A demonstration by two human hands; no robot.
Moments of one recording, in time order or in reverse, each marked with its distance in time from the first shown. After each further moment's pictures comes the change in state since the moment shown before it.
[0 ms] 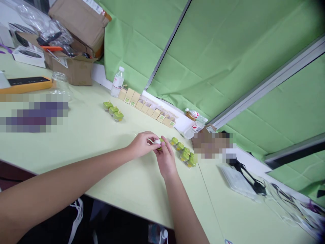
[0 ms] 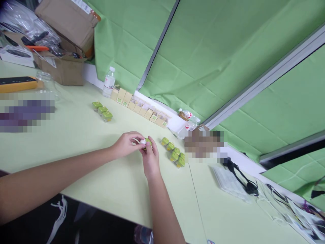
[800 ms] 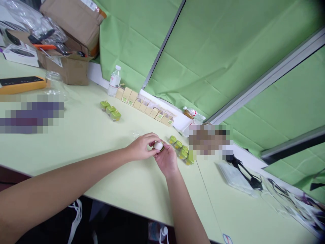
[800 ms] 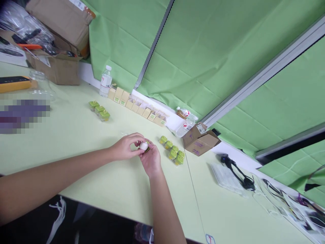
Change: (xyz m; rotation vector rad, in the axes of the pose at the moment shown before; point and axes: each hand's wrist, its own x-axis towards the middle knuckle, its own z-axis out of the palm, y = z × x) left_hand -0.007 0.009 -0.001 0.133 -0.147 0.257; right_hand 0.002 -0.015 -0.007 0.142 -0.105 0.221
